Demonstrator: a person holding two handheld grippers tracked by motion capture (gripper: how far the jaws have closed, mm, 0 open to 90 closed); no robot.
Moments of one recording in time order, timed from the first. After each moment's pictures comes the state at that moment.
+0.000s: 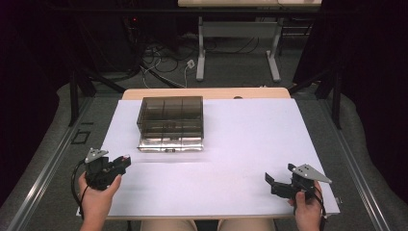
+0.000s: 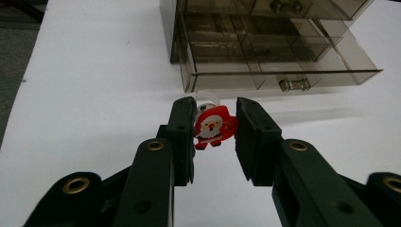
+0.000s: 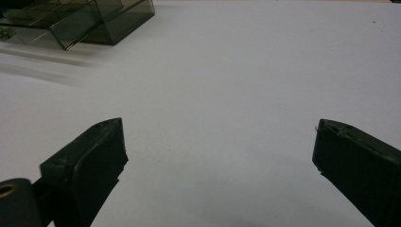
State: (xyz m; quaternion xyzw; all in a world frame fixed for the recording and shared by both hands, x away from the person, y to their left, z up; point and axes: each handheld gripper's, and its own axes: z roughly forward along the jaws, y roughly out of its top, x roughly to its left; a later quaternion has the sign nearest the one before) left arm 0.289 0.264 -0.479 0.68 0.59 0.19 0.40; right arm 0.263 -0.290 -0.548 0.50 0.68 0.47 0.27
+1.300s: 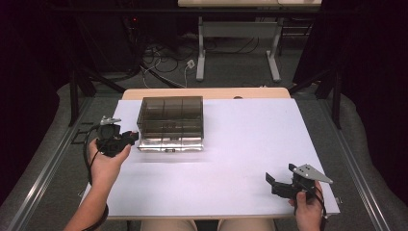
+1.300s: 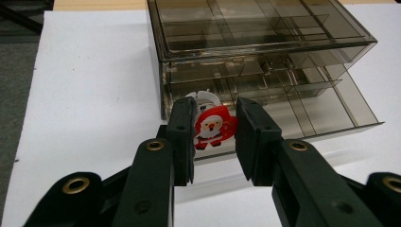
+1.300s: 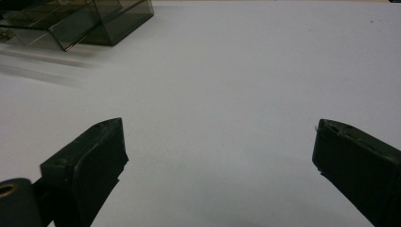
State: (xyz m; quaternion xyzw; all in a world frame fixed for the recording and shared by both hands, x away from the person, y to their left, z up) left arm 0.358 0.240 -0.441 0.71 0.58 0.19 0.36; right arm 0.262 -0.292 -0.548 0.51 0.68 0.47 0.26
